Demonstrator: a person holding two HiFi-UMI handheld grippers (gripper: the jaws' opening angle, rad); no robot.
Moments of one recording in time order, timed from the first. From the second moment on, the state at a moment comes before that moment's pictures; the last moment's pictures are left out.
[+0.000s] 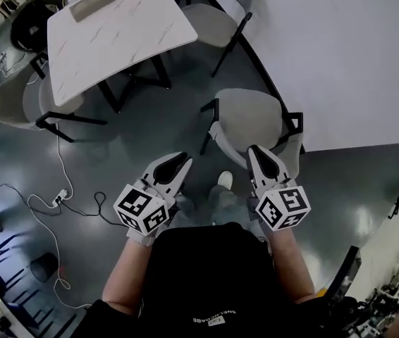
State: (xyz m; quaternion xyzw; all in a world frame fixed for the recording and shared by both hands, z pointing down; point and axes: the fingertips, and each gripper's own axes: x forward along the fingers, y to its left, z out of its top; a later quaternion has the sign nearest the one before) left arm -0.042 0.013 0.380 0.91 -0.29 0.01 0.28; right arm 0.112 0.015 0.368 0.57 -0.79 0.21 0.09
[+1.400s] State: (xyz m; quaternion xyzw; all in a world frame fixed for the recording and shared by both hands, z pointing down) left arm 0.185 0.037 0.648 0.80 -0.23 0.27 0.49; right arm 0.422 0.151 0.621 0.71 -0.45 0.53 0.12
